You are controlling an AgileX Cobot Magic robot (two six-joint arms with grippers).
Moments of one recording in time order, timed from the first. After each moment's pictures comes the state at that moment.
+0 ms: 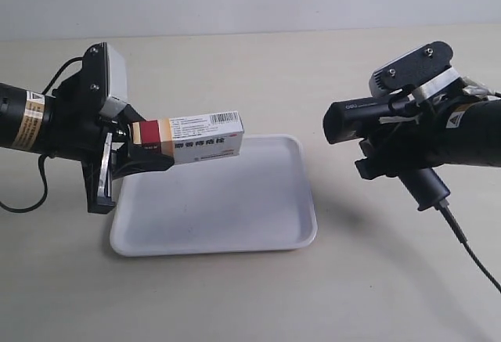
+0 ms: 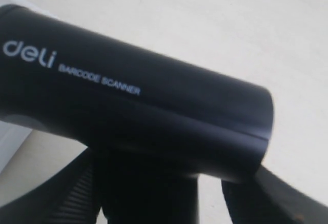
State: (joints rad) left arm -0.23 1.74 -0.76 1.68 -0.73 -0.67; right arm 0.48 1.56 -0.55 0.18 -0.09 -0.37
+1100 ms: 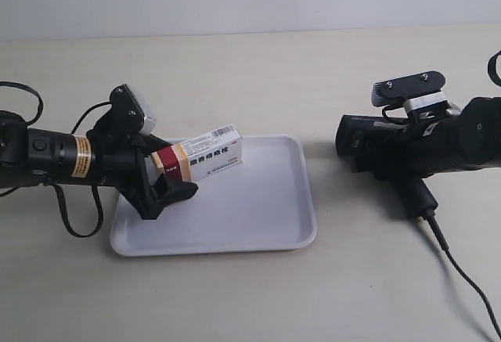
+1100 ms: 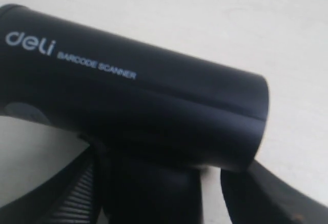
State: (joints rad) left arm -0.27 2.05 -0.76 1.13 -0.67 -0.42; right arm 0.41 1.85 -0.65 0.34 -0.16 -0.29
